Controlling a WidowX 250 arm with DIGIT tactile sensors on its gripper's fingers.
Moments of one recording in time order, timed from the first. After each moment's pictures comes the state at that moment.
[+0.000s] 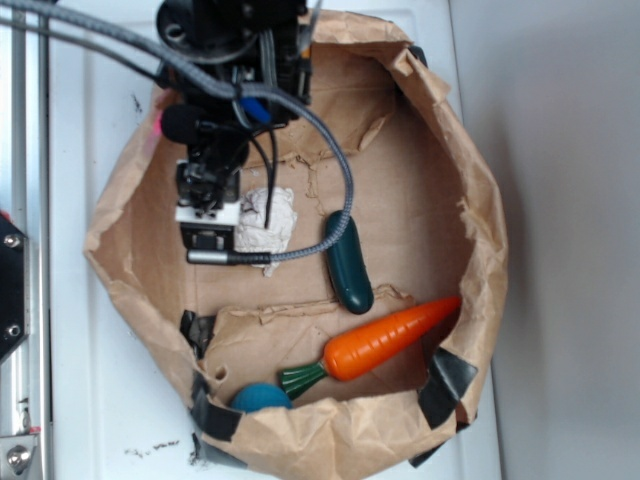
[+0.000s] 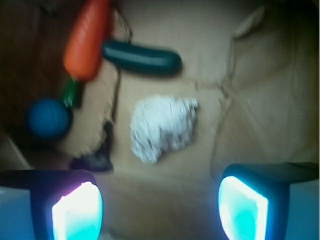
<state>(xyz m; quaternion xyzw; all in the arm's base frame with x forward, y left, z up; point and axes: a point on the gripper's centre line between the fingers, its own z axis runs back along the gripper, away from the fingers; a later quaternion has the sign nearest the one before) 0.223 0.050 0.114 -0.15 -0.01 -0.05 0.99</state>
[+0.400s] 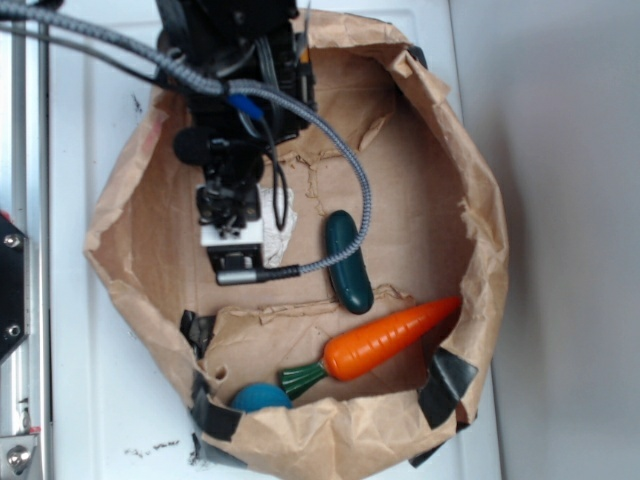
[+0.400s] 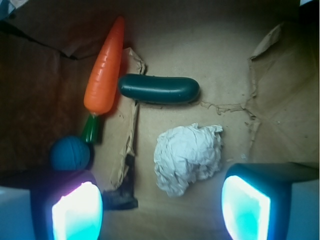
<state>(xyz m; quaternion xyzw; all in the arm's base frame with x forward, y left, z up) 0.233 0.039 0.106 -0.19 -0.06 0.00 0.98</state>
